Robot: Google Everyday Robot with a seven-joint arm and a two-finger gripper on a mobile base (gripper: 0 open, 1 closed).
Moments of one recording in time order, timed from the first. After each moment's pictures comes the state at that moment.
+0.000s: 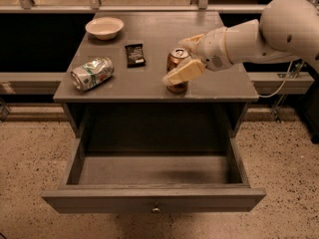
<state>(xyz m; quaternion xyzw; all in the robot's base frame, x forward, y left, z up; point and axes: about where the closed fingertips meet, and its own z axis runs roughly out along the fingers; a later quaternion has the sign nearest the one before) 0.630 -0.051 0.914 -0.53 0.68 0.21 0.46</state>
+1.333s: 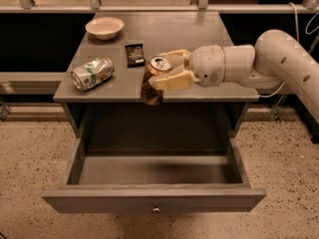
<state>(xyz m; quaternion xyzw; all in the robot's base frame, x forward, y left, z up) 0.572 -0.005 0.928 -0.54 0.53 0.42 0.51</state>
